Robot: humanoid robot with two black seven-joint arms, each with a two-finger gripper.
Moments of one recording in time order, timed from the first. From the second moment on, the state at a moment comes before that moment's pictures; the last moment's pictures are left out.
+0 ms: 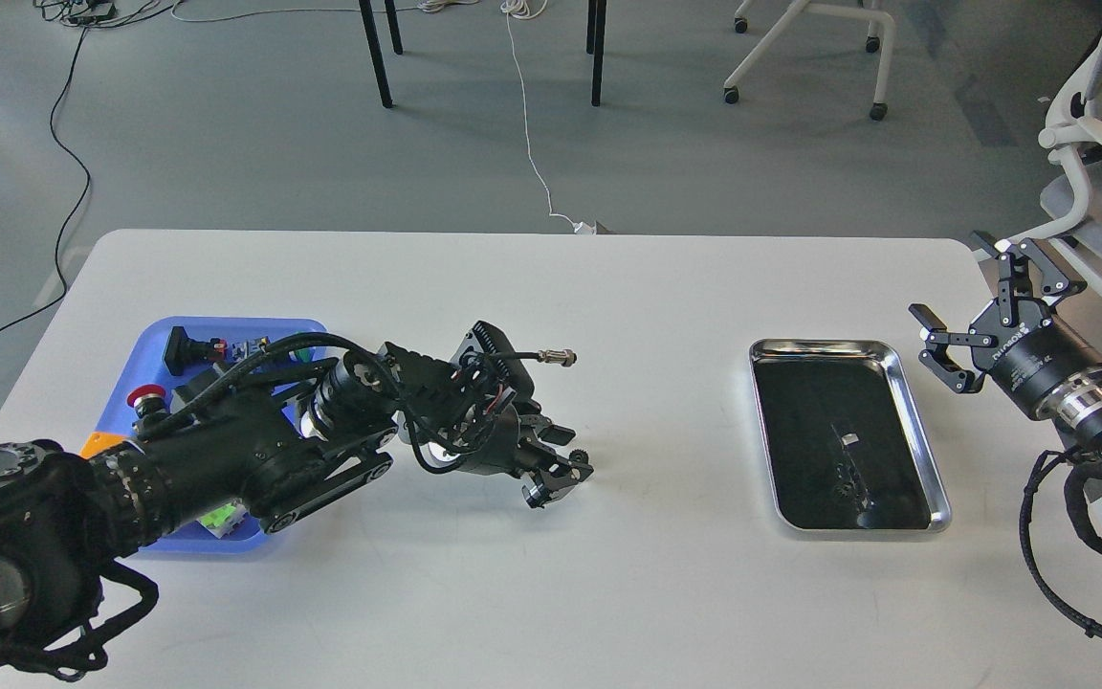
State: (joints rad) left arm -0.89 0.10 -0.24 -0.85 2.18 -0.34 -0.49; right arm 0.59 -0.69 0.36 0.81 0.07 0.49 0.49
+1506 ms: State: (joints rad) left arm -0.92 0.77 -0.25 -1.09 2.18 -0.29 -0.49; right arm 0.59 -0.67 0.35 0.81 0.06 0.49 0.49
